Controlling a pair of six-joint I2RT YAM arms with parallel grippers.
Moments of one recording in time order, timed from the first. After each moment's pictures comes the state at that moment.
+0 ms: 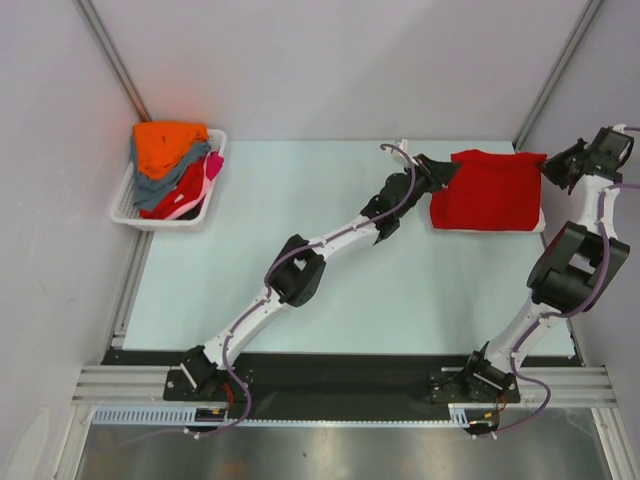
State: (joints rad) left arm -0.86 2.82 2.50 0.57 -0.06 -1.00; right arm -0.54 1.89 1.67 -0.36 -0.31 0.57
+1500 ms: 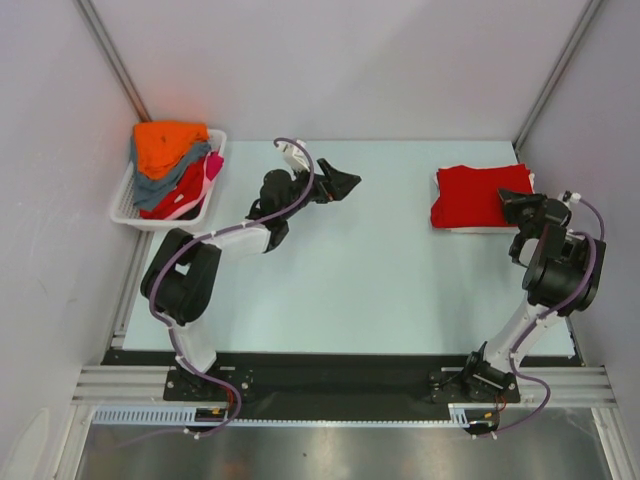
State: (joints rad) left arm -0.50 1.81 1.08 0.74 0.29 -0.74; right arm -0.46 1.87 0.84 0.85 -0.39 1.16
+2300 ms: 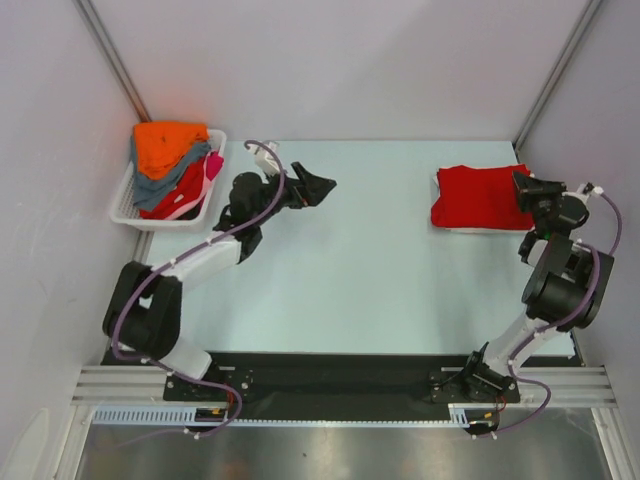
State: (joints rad) left arm -0.44 1.58 0.94 0.58 0.32 -0.68; right arm -0.51 1.83 0.84 0.99 -0.45 1.30
